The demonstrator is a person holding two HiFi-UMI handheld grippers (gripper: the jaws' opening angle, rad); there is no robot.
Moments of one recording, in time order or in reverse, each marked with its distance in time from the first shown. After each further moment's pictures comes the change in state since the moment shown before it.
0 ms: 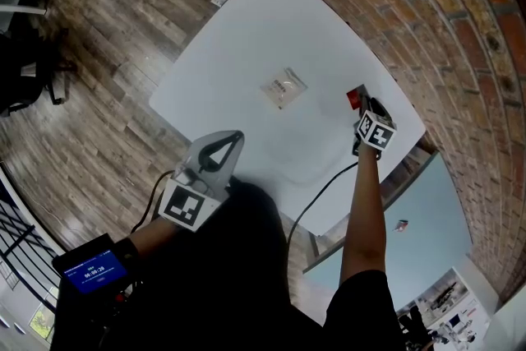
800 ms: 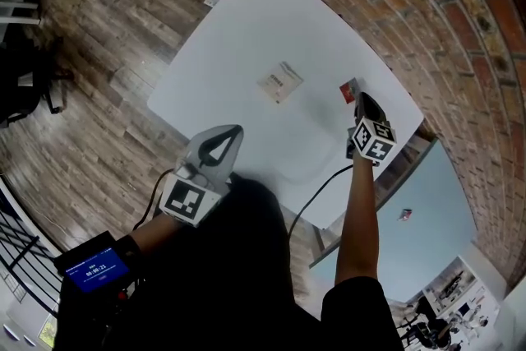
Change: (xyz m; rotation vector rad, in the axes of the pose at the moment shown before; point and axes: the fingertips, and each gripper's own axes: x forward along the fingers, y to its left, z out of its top) left arm -0.001 -0.002 -0.005 -0.013 0.013 -0.020; right arm -0.066 0.050 0.027 0.006 -0.193 0.142
